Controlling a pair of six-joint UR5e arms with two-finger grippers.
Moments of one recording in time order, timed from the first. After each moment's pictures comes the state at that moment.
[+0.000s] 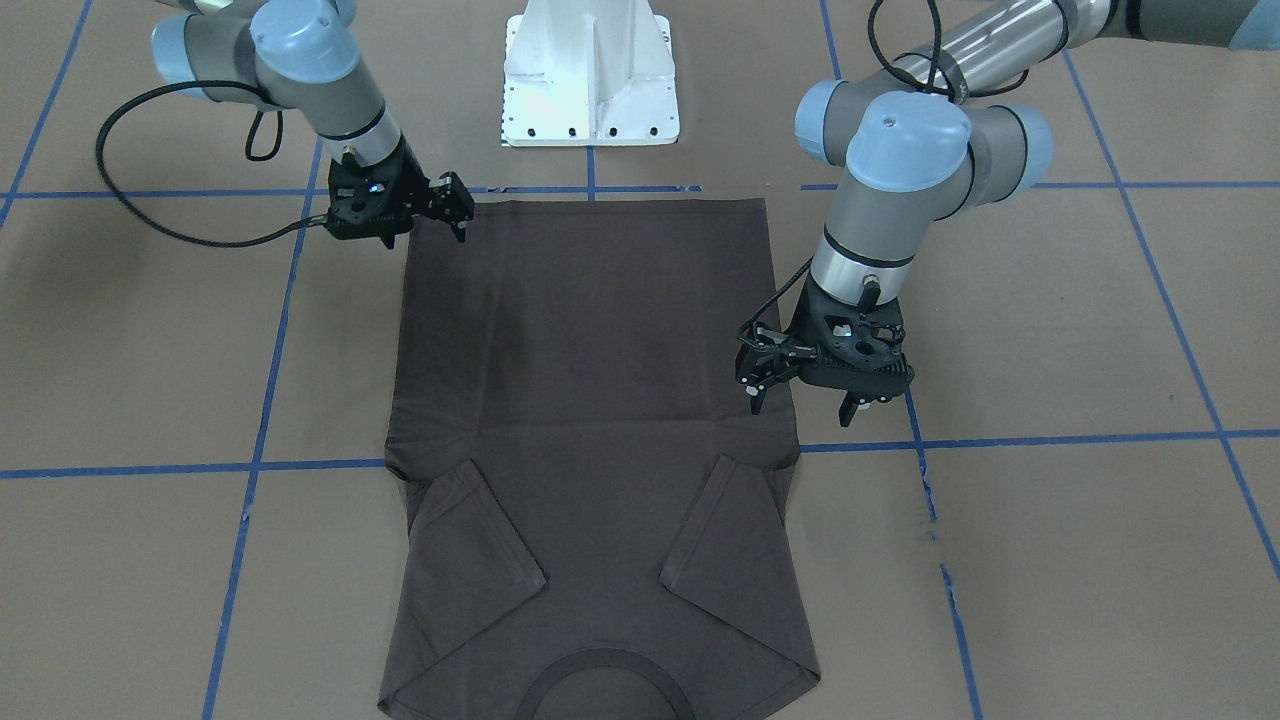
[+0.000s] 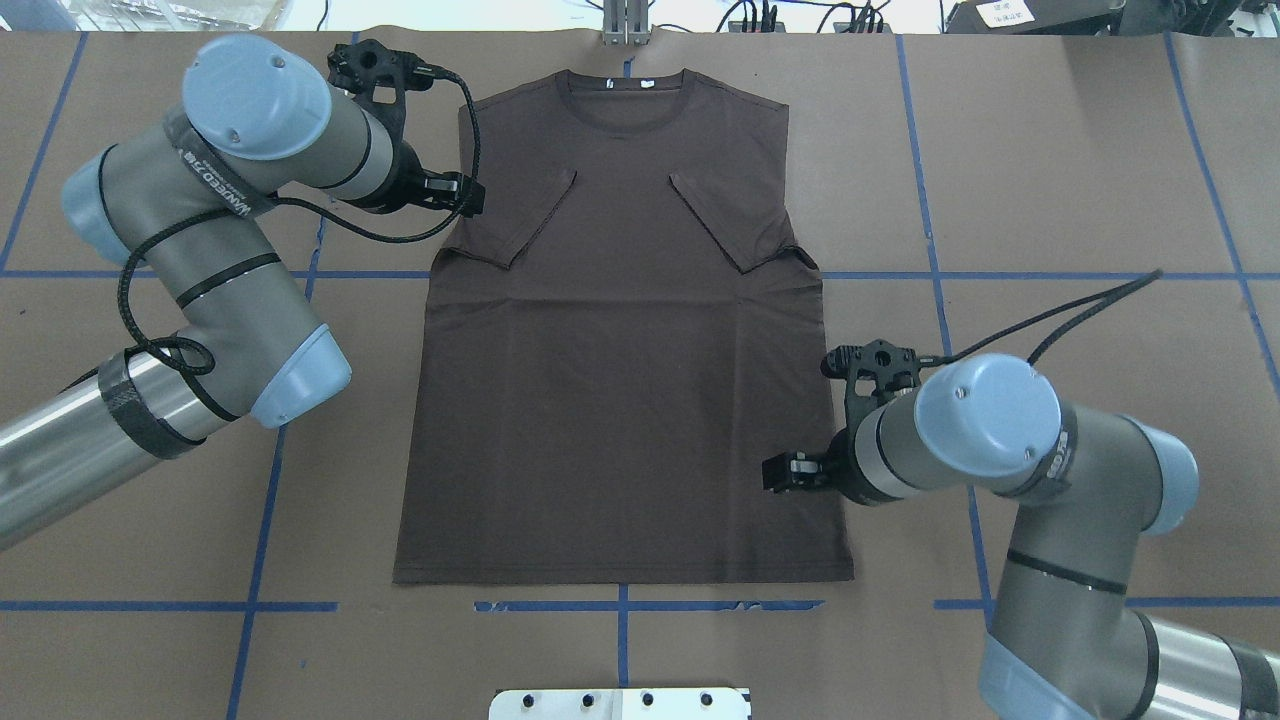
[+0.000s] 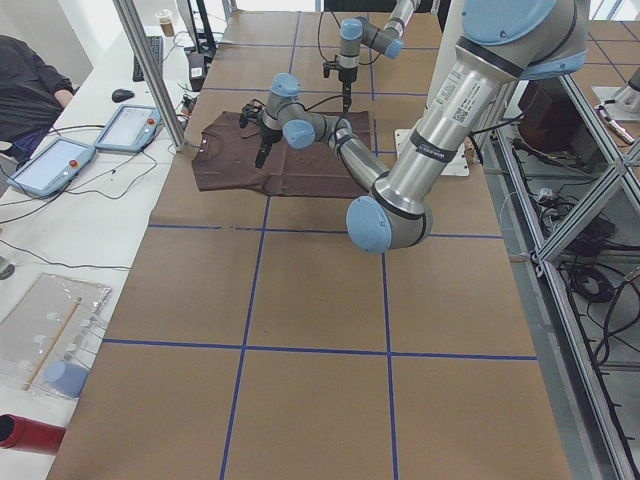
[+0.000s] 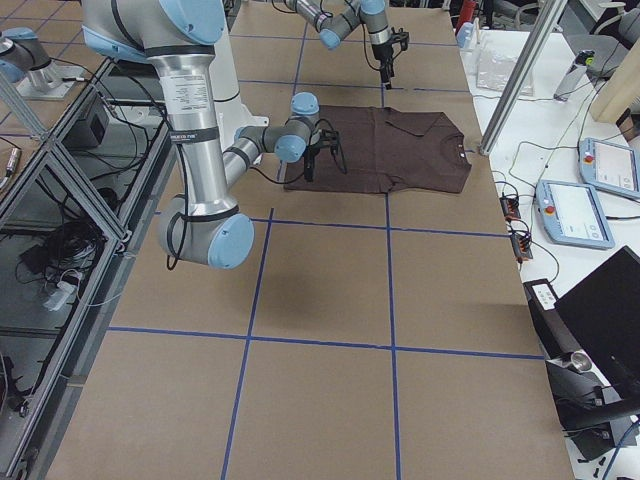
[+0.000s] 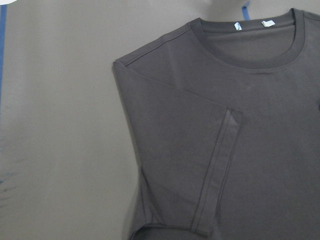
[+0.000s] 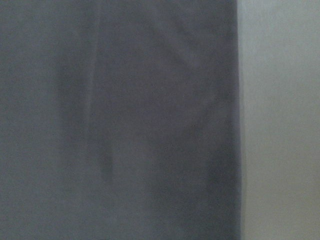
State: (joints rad) left arm -0.78 -2.17 -1.63 -1.84 -1.82 -0.91; right arm 0.38 -1.37 1.96 -1.27 1.82 1.35
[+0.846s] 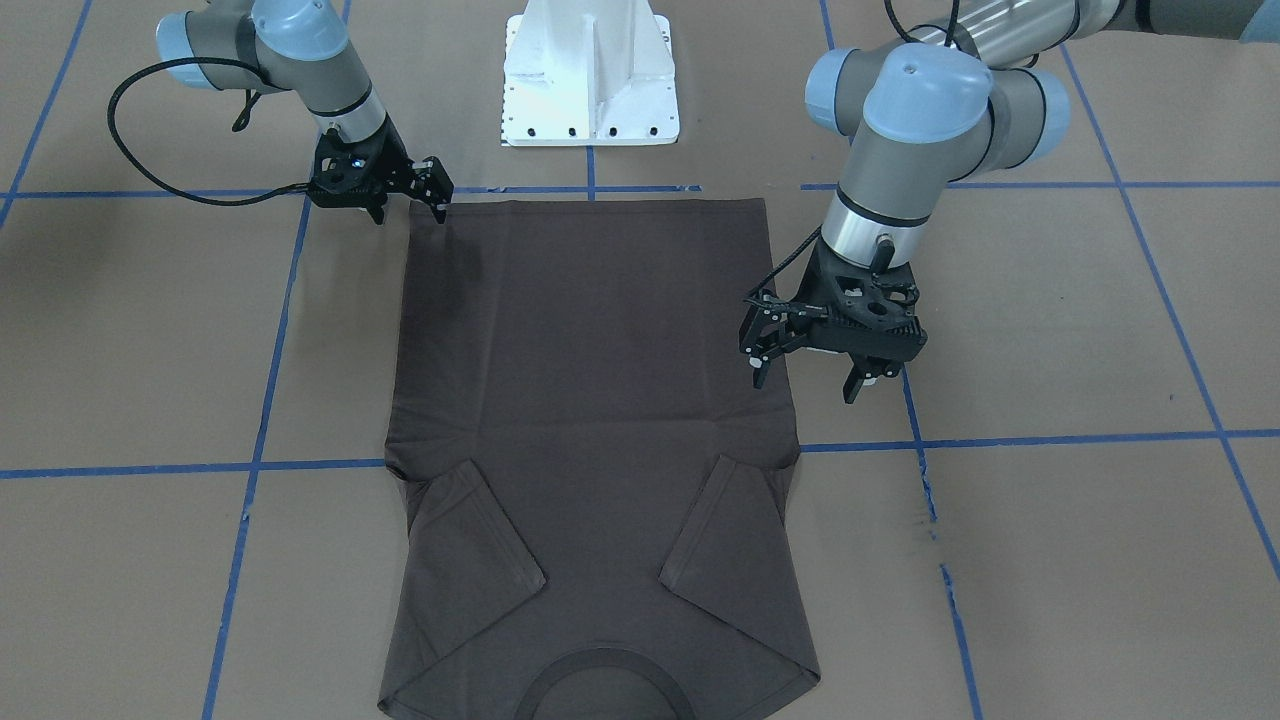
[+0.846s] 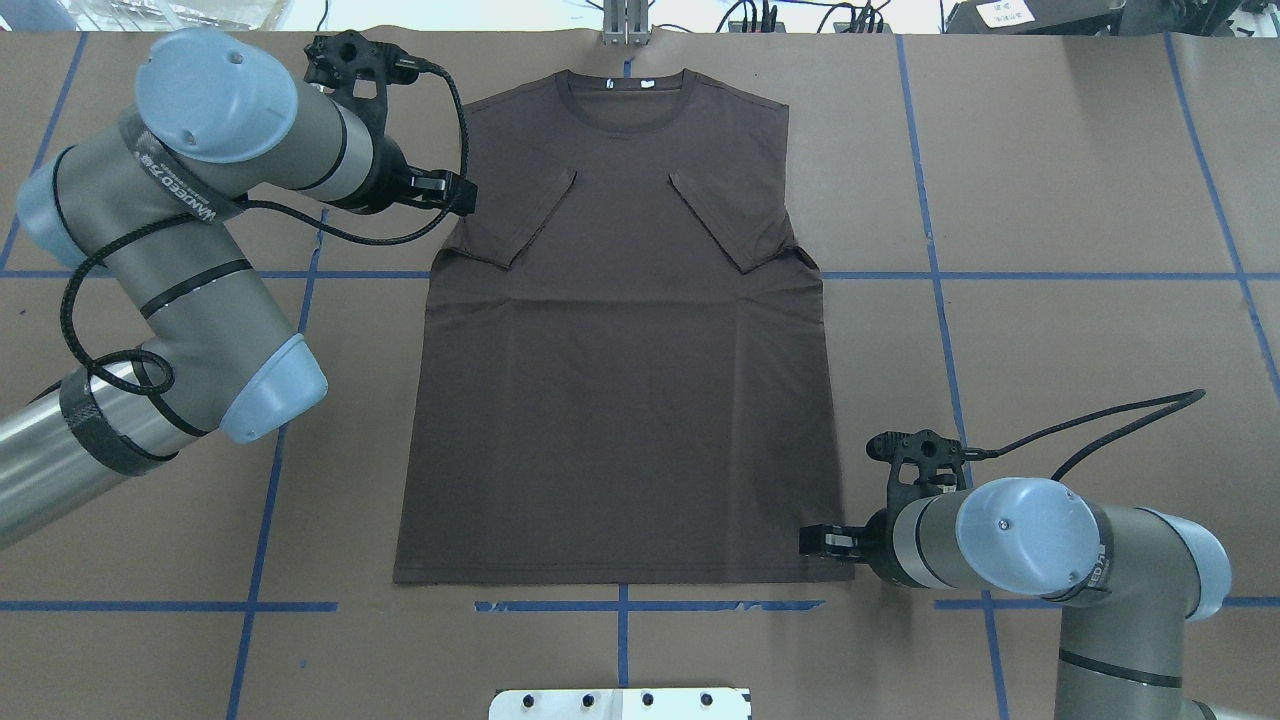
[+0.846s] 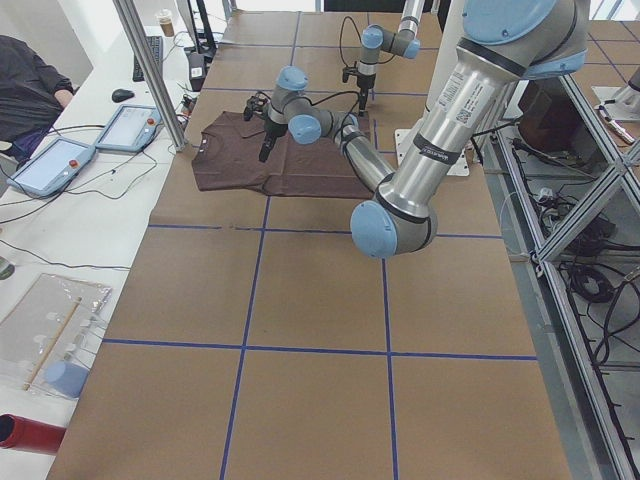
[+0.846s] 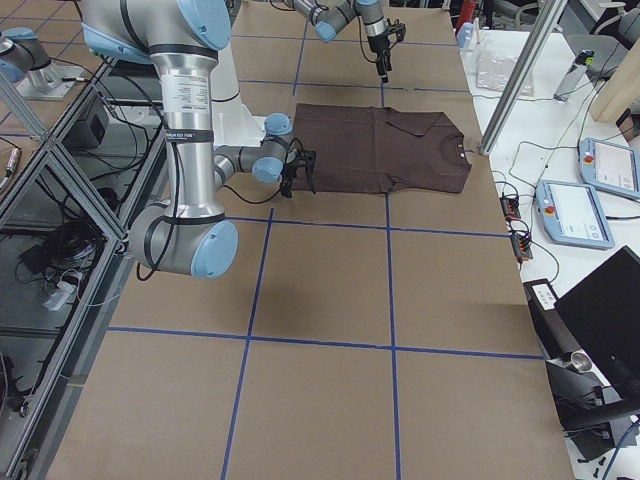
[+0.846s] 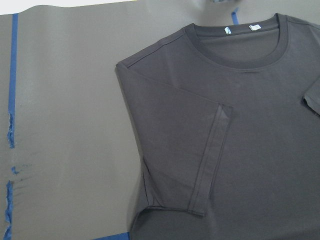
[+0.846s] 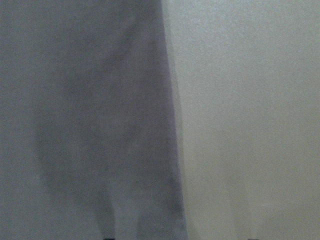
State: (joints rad) left arm -0.78 -2.14 -1.71 -1.83 -1.83 -0.91; right arm 0.27 -1.50 1.97 -1.15 1.72 1.51
